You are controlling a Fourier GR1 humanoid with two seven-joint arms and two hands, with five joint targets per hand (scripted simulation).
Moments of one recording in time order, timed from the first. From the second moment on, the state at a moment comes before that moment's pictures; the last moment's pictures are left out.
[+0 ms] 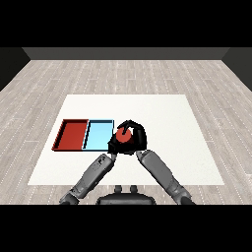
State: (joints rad) left arm -0.39 0.01 -0.55 -1.32 0.34 0.48 -0.21; right arm -0.47 0.00 0.51 -1.57 -0.11 -0.58 -0.18
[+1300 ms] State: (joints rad) left arm -0.39 0.00 -0.54 -1.32 0.30 0.53 -0.22; right arm -0.45 -0.01 0.46 -1.57 0.01 -0.55 -0.08
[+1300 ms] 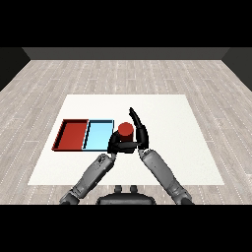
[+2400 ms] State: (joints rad) left arm -0.39 0.16 -0.33 -1.39 0.20 0.46 -0.12; right arm -0.04 -0.20 0.15 -1.97 -0.14 -0.32 -0.14
